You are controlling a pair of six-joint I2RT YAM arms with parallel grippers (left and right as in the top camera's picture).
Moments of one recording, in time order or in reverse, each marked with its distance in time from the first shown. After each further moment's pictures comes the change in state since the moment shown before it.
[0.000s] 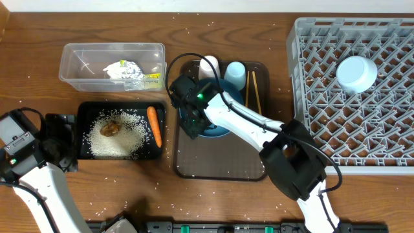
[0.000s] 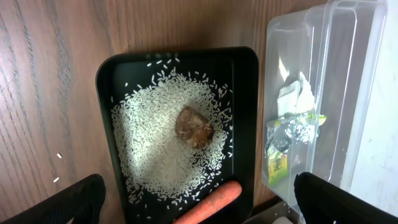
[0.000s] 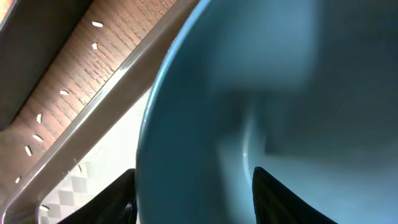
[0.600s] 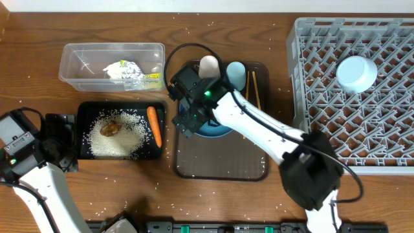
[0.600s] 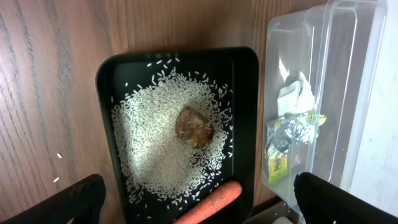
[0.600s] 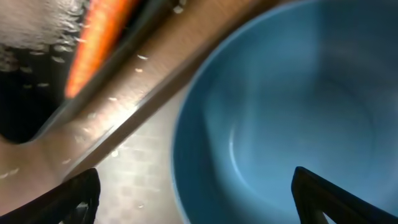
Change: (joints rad) left arm 0.000 0.000 0.000 0.000 0.000 0.000; right arm -0.004 -0.114 0.000 -0.001 0.024 -0.048
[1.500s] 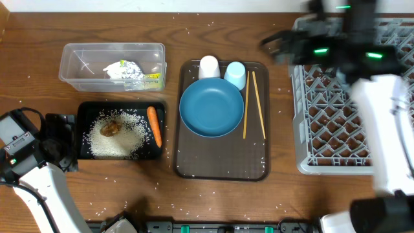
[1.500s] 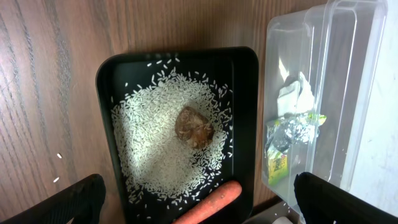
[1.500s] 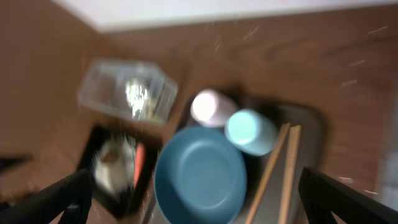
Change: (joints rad) left arm 0.000 0.000 0.000 0.000 0.000 0.000; right arm -0.650 -0.419 0.002 0.027 -0.478 0.158
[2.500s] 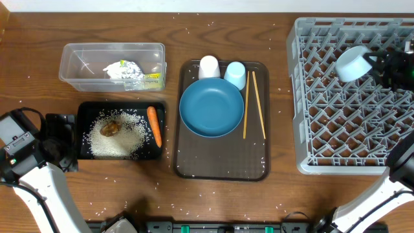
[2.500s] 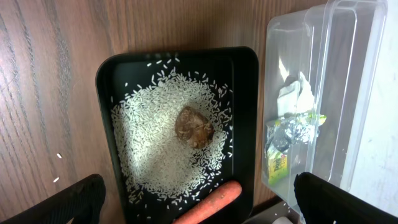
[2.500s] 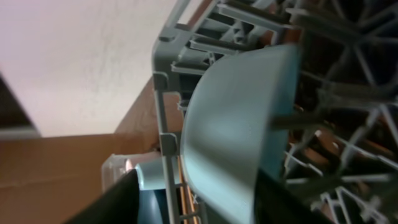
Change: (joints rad) left arm 0.000 0.000 0.000 0.000 0.000 0.000; right arm -0.777 0.446 -0.002 0.112 -0.464 0.045
